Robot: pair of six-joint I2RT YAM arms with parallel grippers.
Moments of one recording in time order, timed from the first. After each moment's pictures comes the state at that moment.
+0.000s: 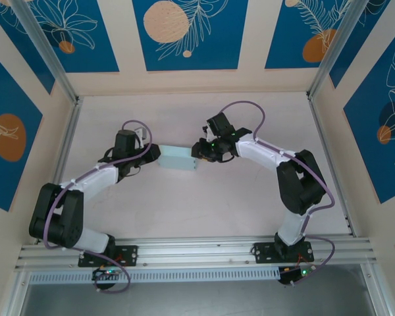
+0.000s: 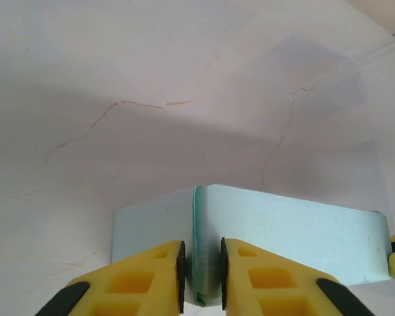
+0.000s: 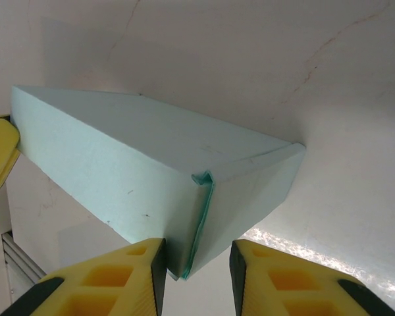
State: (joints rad) left arm -0.29 1.44 0.74 0.02 0.30 -0.55; right arm 0.58 1.78 1.28 -0.49 -0.38 0.68
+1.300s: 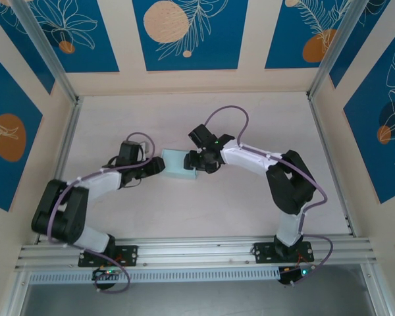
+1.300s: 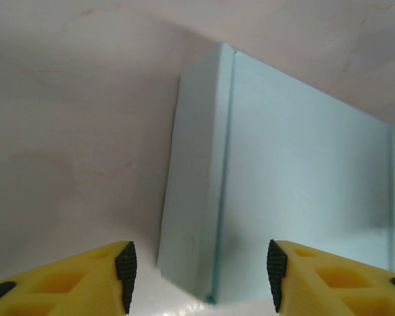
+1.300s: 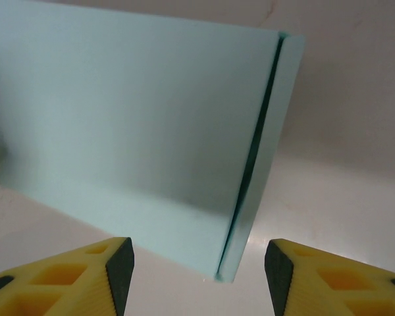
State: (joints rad) left arm -0.31 1.52 0.67 -0.01 0.32 -0.56; right arm 0.71 1.86 1.34 -0.62 -0.11 0.74
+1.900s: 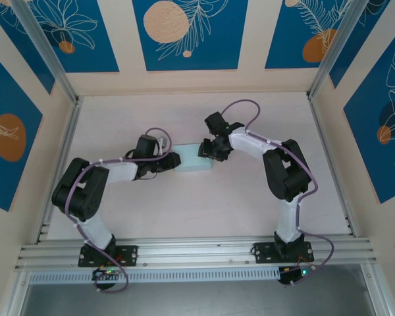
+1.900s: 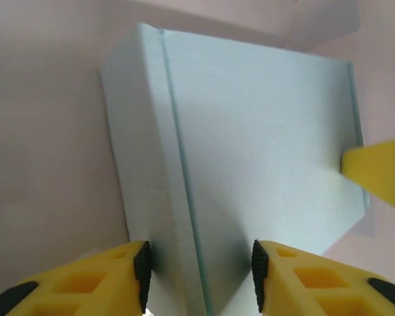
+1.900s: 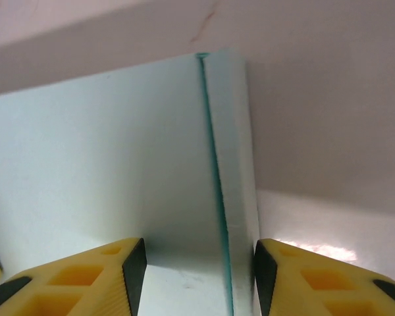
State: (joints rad) left arm -0.42 1.72 0.80 0.14 0.41 -0.65; right arm 0.53 1.97 1.42 -0.66 -0.17 0.66
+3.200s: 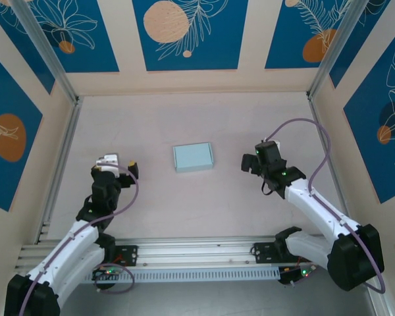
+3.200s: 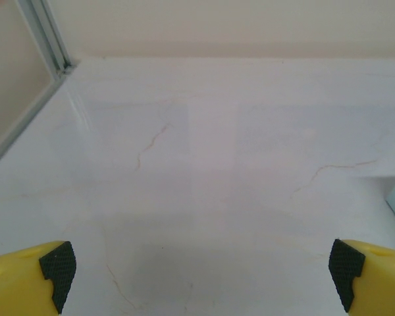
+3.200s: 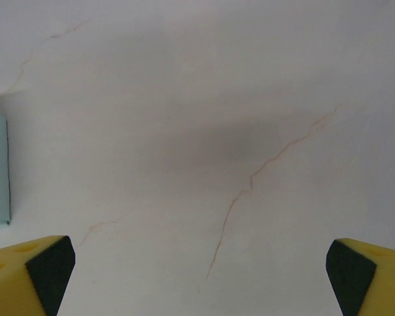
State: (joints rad) left arm -0.31 0.68 0.25 0.11 -0.37 -0.11; right arm 0.38 1.05 0.66 -0.44 0.33 0.42
